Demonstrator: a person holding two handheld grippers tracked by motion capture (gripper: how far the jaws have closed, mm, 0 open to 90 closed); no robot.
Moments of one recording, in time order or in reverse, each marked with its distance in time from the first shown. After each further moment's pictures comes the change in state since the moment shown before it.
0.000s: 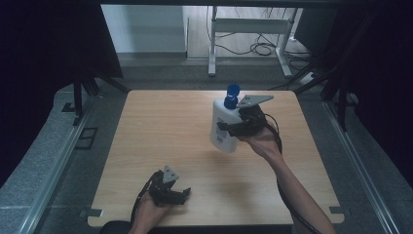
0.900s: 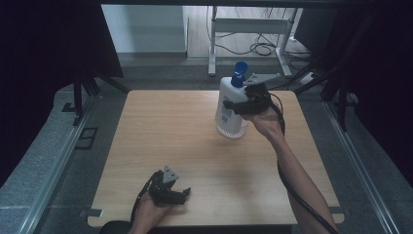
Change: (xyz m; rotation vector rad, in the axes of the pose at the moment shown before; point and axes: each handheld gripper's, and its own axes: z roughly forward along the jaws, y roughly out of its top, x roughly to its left) left arm 0.000 0.000 0.000 -0.001 -0.002 -0.001; right arm -0.046 0.031 0.000 -0.037 -0.077 0.019
